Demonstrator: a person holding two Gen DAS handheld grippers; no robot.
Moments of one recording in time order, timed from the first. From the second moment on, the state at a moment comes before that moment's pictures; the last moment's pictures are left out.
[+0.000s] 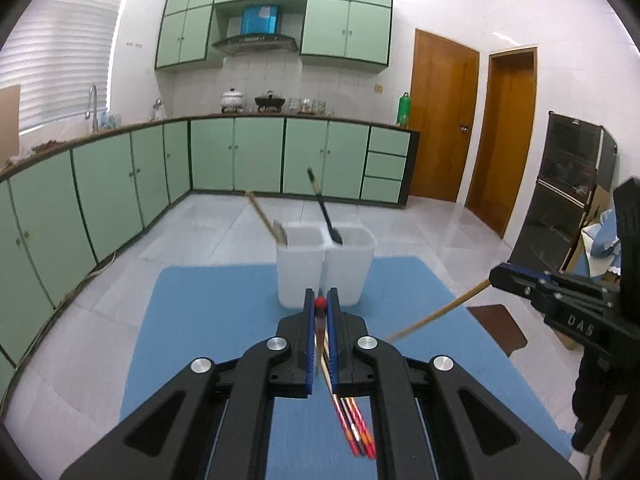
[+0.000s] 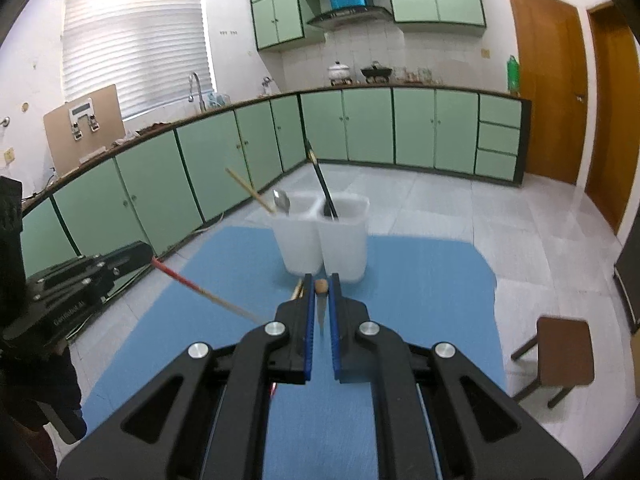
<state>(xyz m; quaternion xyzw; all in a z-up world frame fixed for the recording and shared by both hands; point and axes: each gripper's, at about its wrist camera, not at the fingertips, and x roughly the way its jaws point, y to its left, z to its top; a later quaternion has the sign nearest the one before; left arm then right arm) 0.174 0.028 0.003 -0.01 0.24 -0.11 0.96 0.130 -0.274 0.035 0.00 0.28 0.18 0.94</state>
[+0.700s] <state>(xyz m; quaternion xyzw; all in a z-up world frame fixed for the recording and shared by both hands) 0.231 0.017 0.078 0.00 0.17 -0.13 0.98 0.211 -0.274 0.146 0.00 0.21 0.21 0.96</state>
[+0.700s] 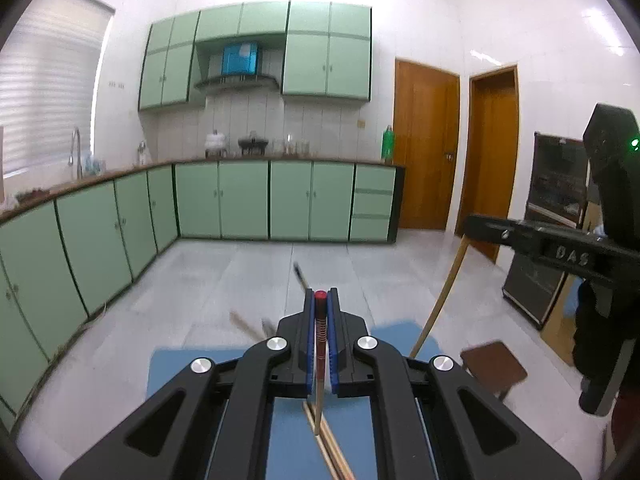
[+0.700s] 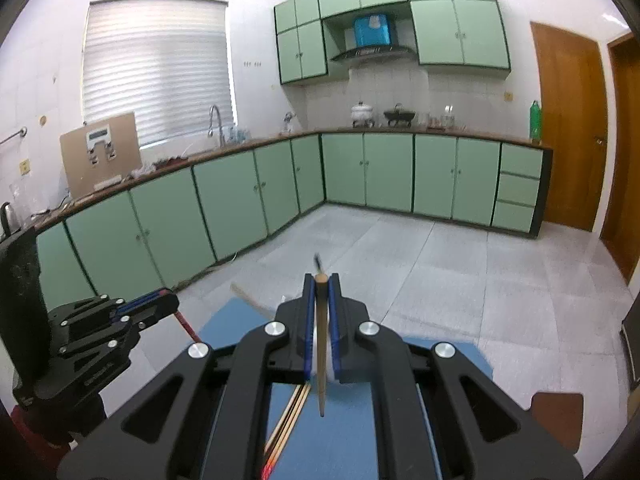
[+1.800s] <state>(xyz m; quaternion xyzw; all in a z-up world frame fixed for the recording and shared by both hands) 0.391 0.012 0.023 -0.01 0.23 -0.11 0.97 0.353 -0.260 0.067 0.03 0.28 0.16 0.95</state>
